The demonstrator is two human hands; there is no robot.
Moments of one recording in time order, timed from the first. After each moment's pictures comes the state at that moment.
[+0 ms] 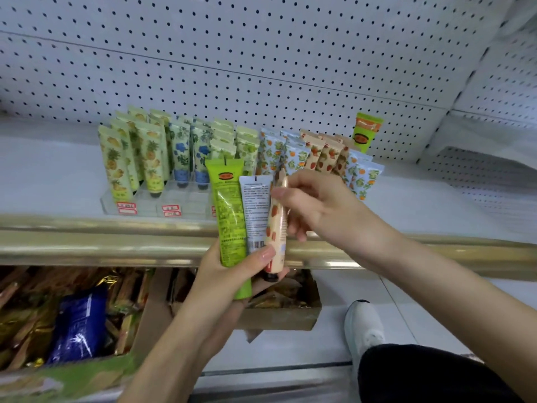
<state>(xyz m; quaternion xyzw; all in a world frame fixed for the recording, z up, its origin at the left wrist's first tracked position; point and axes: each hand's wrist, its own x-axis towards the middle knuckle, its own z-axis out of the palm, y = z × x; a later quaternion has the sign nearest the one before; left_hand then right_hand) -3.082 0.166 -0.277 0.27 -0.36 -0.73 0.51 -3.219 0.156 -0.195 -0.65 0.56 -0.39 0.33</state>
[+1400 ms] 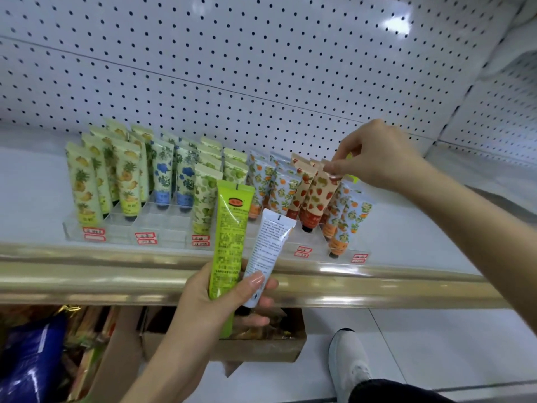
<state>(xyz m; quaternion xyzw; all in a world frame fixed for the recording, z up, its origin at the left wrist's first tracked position) -3.091 0.141 -0.287 0.34 -0.42 -0.69 0.48 -3.297 0.083 -0.119 -0.69 0.70 -0.18 -0.07</state>
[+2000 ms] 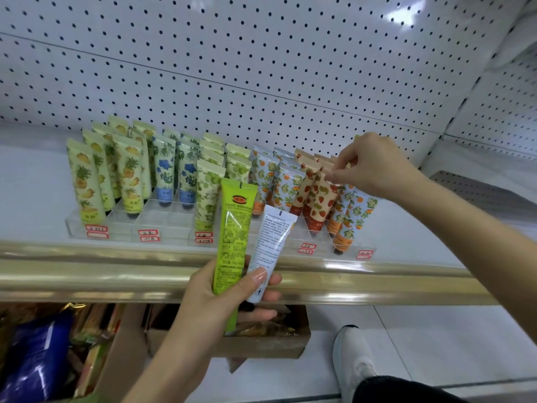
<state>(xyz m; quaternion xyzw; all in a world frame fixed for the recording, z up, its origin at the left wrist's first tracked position) -3.092 0.138 -0.289 0.34 -0.43 -0.69 0.47 -3.305 0.072 -0.144 -0.67 0.72 -0.16 -0.06</state>
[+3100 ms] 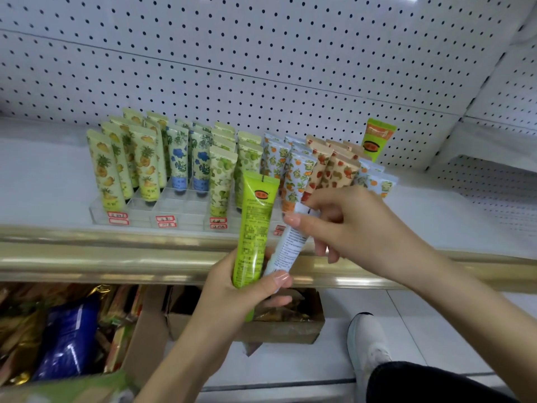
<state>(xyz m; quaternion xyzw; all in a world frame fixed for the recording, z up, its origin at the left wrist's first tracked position) -3.092 0.149 -0.289 0.34 -0.42 -0.69 0.48 -3.250 0.146 -0.196 -0.73 0.61 -0.27 0.18</state>
